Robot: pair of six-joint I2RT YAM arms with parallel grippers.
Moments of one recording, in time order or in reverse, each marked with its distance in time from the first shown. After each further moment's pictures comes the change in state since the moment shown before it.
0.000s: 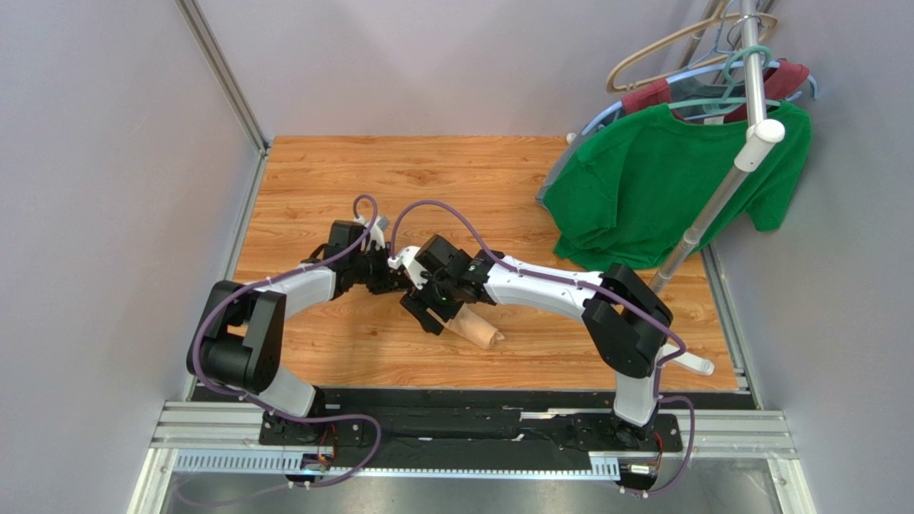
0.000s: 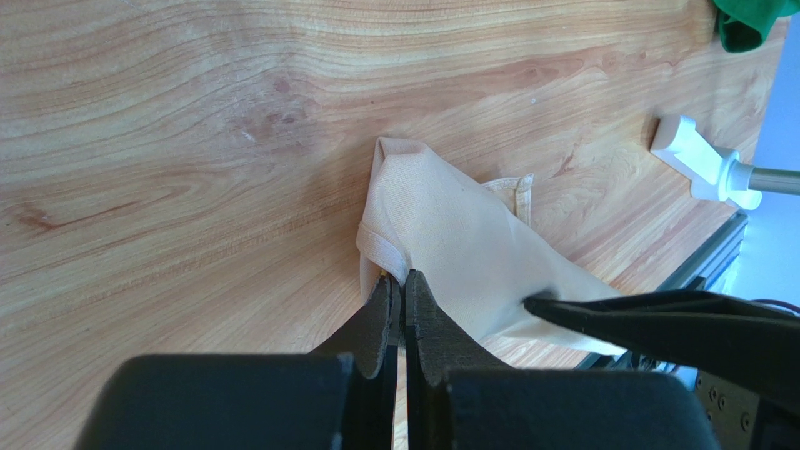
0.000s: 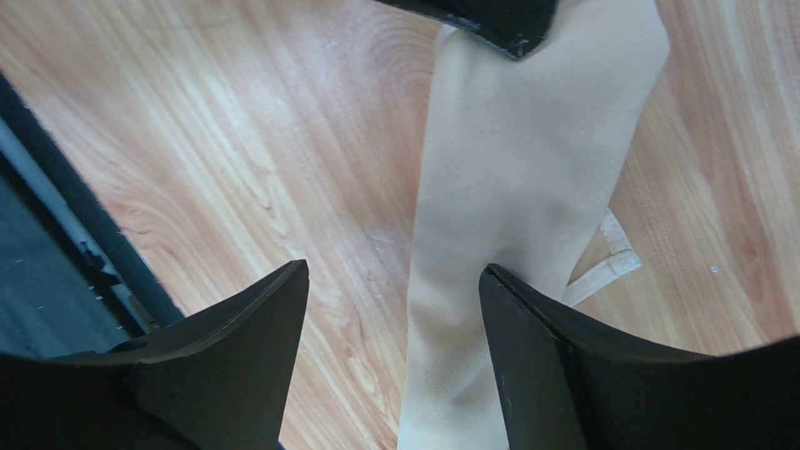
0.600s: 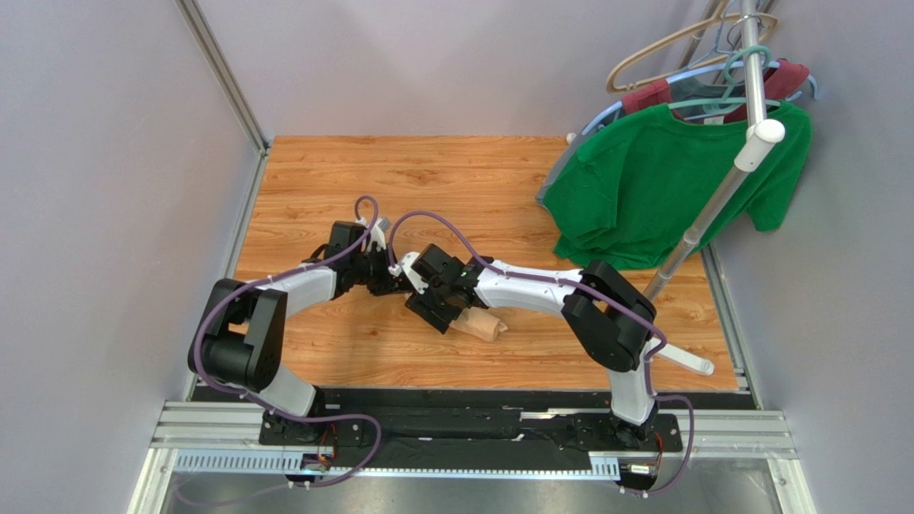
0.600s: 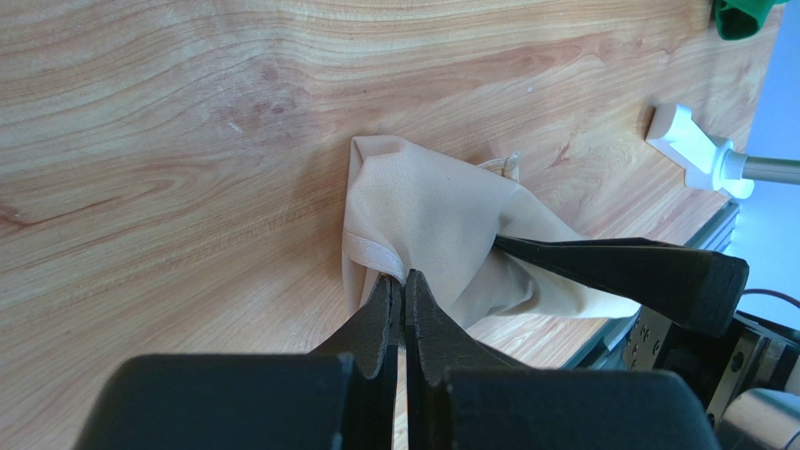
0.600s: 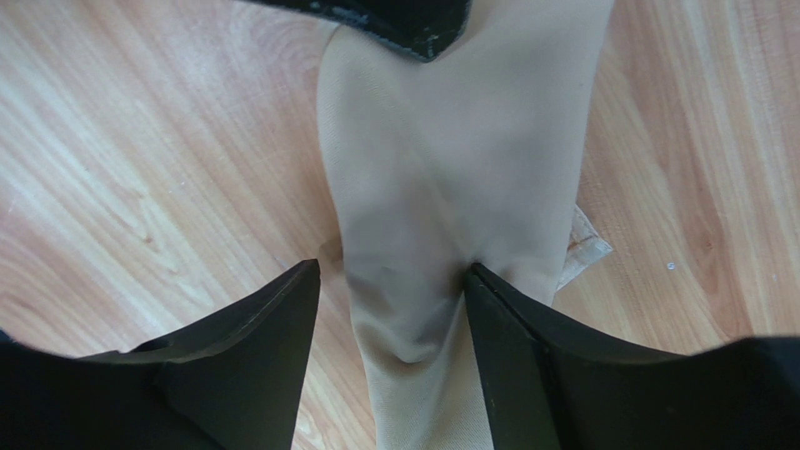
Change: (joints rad) left arm 0.000 0.011 0.000 -0.004 0.027 0.000; right arm -0.001 0.085 -0.010 0.022 0.160 -0.045
